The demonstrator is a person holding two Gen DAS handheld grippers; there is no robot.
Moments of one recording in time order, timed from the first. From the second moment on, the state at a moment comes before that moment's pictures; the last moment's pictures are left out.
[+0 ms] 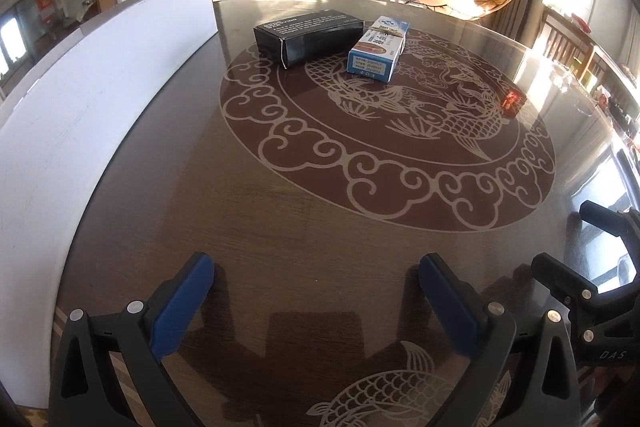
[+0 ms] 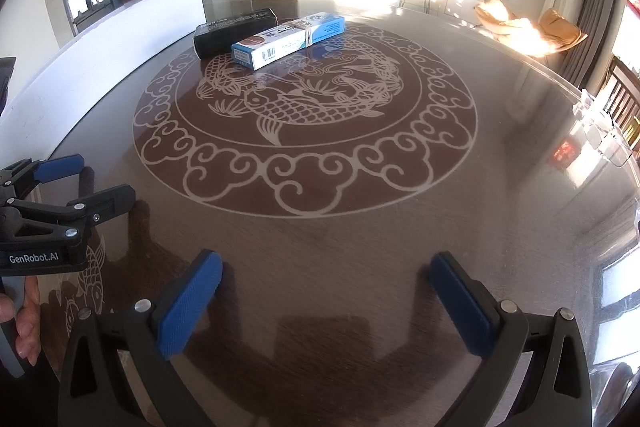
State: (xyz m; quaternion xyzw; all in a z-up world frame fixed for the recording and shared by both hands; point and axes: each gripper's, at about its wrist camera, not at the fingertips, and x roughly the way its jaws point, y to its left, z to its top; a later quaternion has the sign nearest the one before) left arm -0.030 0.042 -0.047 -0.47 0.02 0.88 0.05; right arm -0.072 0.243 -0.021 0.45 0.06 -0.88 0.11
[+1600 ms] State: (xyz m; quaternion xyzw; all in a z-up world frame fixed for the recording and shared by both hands) left arm -0.030 0.041 -0.047 -0.47 0.02 0.88 0.05; right arm -0.072 0.243 -0.021 0.45 0.06 -0.88 0.11
